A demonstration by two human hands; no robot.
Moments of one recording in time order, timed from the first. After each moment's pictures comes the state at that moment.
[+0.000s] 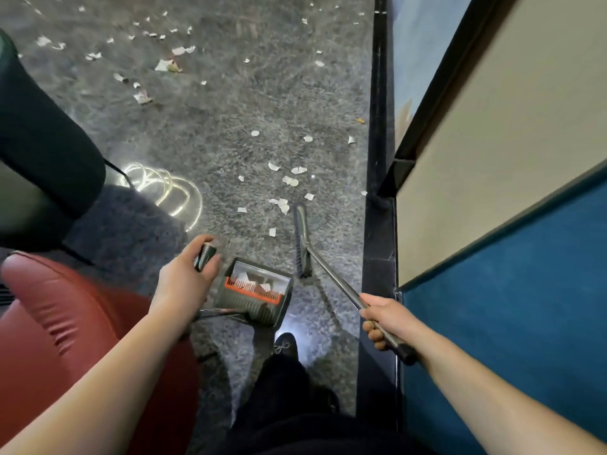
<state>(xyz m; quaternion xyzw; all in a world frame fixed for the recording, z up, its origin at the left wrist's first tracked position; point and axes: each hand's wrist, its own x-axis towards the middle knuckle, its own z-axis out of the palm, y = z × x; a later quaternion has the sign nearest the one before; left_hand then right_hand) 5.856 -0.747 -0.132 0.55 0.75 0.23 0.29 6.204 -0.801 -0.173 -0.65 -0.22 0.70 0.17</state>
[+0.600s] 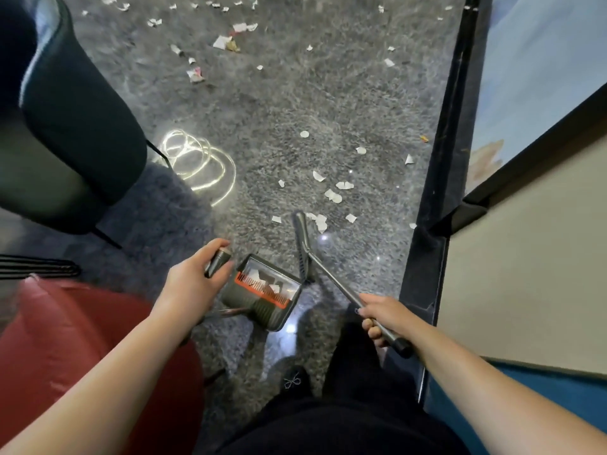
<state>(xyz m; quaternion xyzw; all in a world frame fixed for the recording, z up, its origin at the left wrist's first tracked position) 5.791 -0.596 -0.147 0.48 0.78 0.24 0.32 6.129 -0.562 -0.212 -0.64 -0.30 0.71 0.02</state>
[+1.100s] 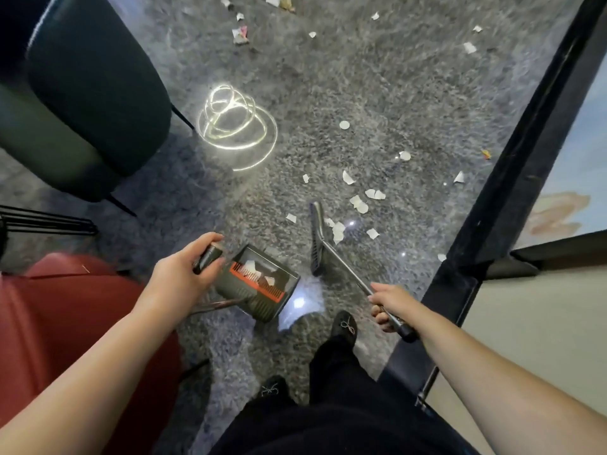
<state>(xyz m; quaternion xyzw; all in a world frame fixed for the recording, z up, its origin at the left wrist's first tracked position) 5.813 -0.471 -0.159 0.42 0.84 0.20 0.28 6.148 -0.350 -0.268 -0.65 -0.29 0.70 -0.05</state>
